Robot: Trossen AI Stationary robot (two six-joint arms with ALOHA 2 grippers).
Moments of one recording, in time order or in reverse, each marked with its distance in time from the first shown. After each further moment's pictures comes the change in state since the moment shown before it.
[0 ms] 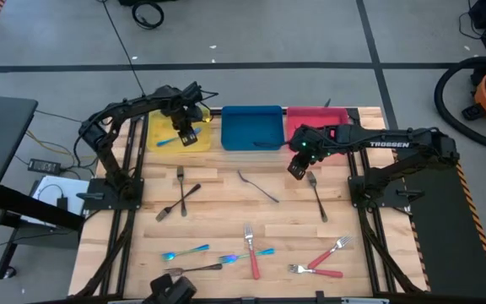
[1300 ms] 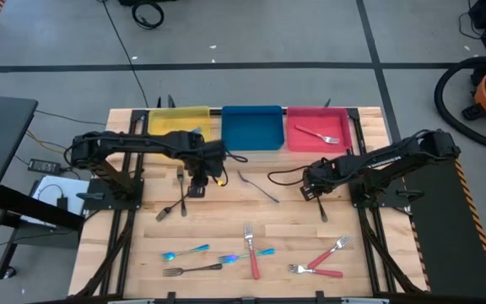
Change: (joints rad) left arm -0.667 -0.139 0.000 -0.050 0.146 -0.167; right arm 0.229 -0.001 -0.462 0.126 0.059 0.720
